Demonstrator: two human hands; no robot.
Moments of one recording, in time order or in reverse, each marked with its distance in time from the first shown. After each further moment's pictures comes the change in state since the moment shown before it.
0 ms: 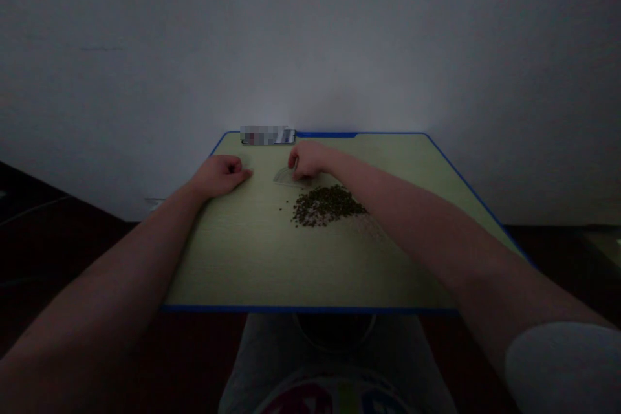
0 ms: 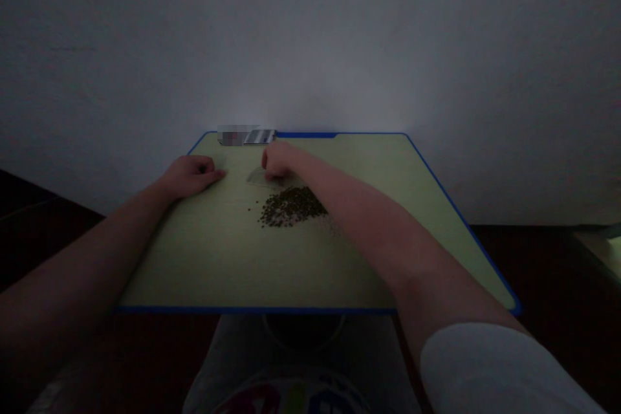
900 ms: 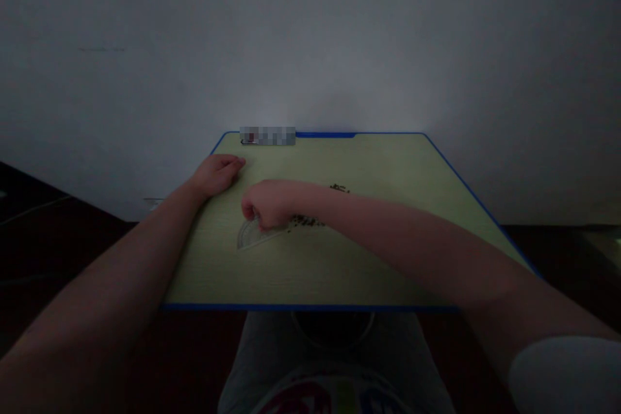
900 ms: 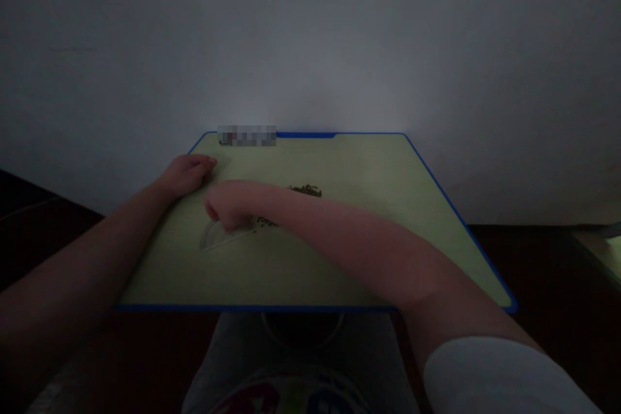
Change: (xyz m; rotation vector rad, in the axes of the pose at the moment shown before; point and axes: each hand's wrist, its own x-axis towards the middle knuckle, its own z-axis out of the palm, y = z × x) left_hand 0.002 -0.004 0.001 -0.190 0.014 -0.069; right_hand -0.049 -0.092 0.017 -0.221 -0.211 -0.539
